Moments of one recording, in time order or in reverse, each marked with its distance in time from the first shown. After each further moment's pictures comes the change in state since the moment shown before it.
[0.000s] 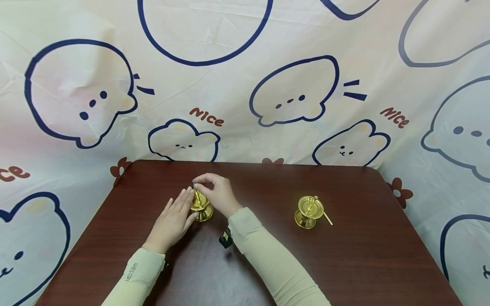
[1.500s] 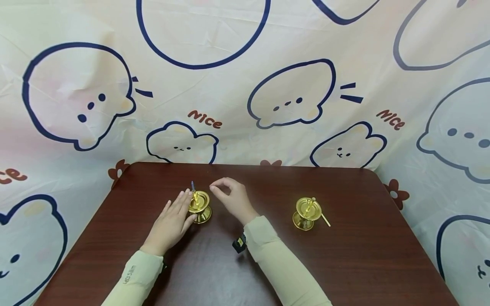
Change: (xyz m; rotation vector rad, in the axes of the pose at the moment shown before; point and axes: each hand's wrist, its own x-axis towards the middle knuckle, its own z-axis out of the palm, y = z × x) left_hand 0.000 0.001 0.000 -0.012 0.001 -0.010; right_hand -0.027 0.019 -0.035 -0.009 0.054 0.011
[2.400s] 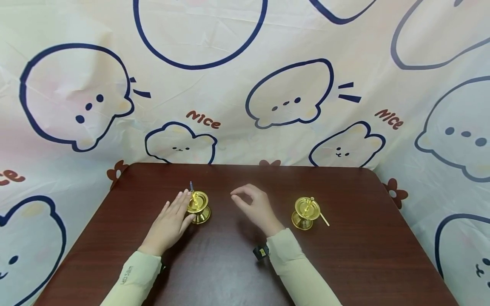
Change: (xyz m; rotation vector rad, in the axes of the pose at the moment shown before) left_hand 0.000 -0.004 0.002 -0.014 -0.021 -0.003; right_hand -0.040 0.010 -0.050 -0.063 0.056 -0.047
